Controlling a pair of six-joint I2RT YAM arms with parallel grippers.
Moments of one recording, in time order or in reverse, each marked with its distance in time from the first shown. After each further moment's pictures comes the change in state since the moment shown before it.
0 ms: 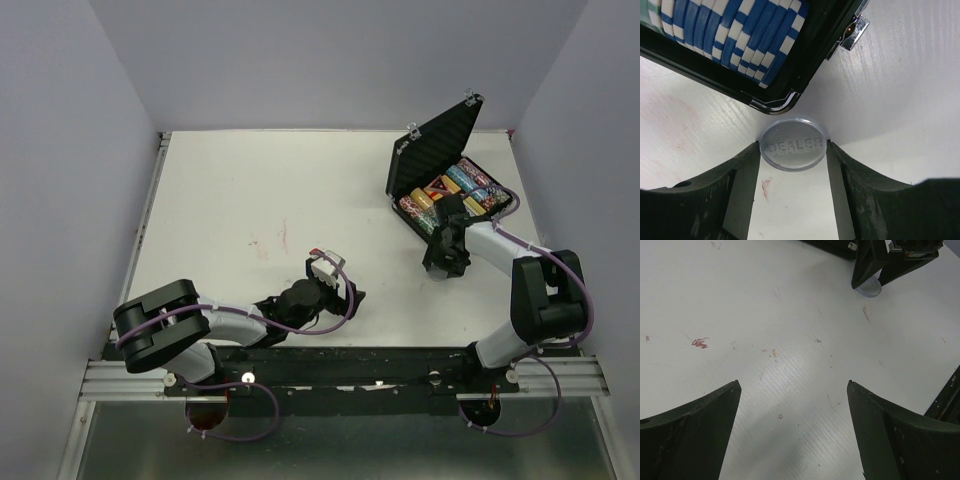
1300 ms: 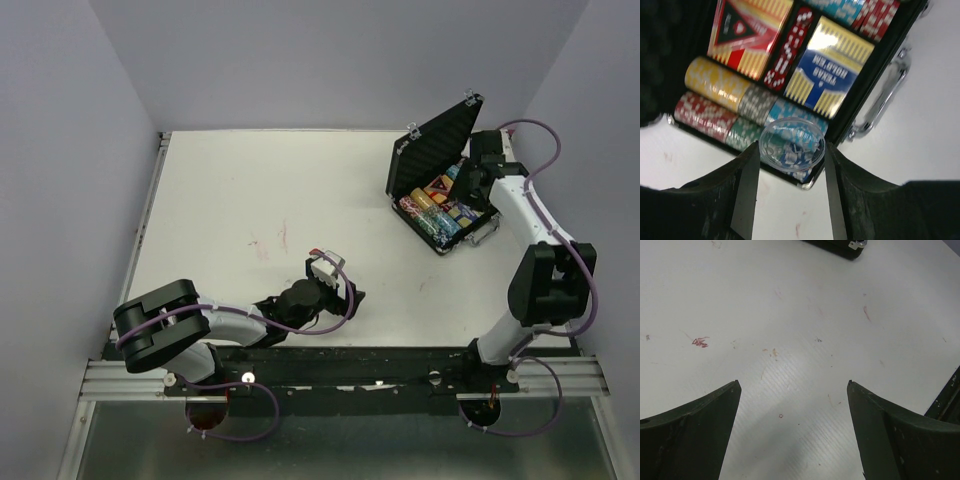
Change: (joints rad) left arm 0.000 0.000 -0.002 0.000 -0.001 0.000; right arm -0.125 0.066 0.482 -0.092 0.037 -0.121
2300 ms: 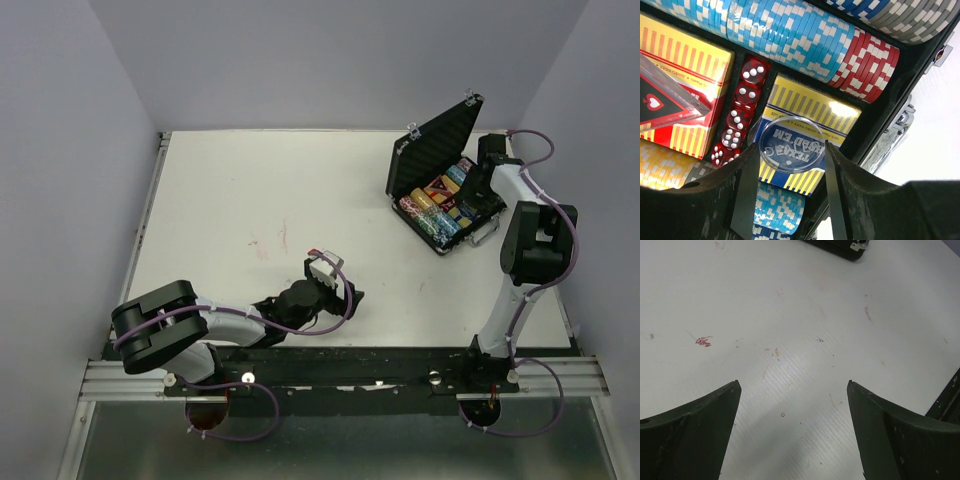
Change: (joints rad) left arm 0.000 -0.011 -0.008 0.000 -0.008 0.000; right arm -0.161 0.369 0.182 0.047 -0.062 -0.064
